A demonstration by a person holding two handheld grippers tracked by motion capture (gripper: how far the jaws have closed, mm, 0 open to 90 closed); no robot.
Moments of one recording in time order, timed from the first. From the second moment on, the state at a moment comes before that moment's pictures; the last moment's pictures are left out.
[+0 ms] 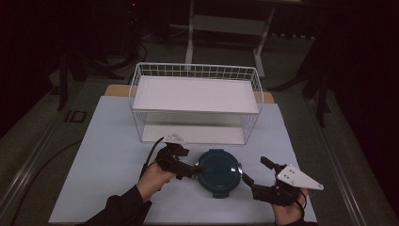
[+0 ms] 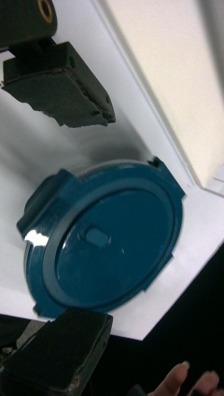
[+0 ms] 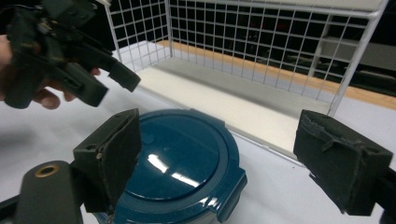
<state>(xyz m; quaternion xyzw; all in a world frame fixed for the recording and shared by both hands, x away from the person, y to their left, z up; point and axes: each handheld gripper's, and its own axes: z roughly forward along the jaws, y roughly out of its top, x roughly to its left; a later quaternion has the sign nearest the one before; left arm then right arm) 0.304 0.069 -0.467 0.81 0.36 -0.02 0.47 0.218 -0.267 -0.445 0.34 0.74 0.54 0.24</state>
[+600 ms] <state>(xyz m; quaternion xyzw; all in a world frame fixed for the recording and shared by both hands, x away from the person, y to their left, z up) 0.328 0.077 -0.506 0.74 0.49 -0.20 0.40 0.228 -0.270 -0.449 0.37 0.74 0.51 0.23</state>
